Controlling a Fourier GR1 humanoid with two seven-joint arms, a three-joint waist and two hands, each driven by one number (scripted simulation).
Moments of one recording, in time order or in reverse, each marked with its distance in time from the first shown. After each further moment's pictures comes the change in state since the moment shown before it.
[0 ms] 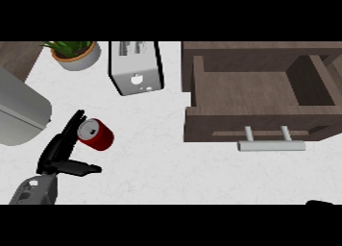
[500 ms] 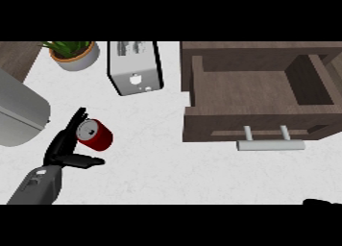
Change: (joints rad) left arm -0.185 0.037 0.038 0.380 -0.039 0.043 -0.185; right arm -0.020 0.016 0.012 -0.014 0.026 -0.002 0.030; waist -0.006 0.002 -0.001
